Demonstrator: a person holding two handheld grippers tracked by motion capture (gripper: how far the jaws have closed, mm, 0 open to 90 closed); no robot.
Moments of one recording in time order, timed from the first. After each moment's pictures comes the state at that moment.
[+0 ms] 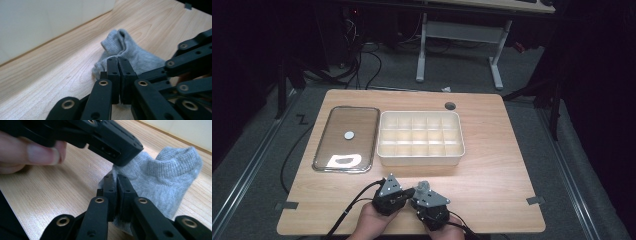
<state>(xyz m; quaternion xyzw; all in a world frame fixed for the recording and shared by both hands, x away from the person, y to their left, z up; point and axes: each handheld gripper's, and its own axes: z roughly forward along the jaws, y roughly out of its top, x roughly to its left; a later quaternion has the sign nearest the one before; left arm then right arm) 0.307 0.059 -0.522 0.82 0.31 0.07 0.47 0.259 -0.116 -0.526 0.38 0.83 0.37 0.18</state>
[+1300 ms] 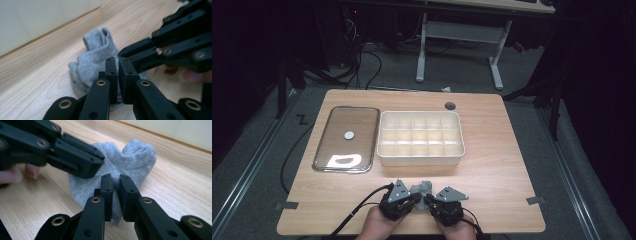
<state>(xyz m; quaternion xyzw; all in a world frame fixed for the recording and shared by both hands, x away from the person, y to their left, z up) 0.295 0.040 -0.527 0.84 0.28 0.08 0.47 0.266 -0.156 -0.527 0.42 0.80 0.39 0.17</state>
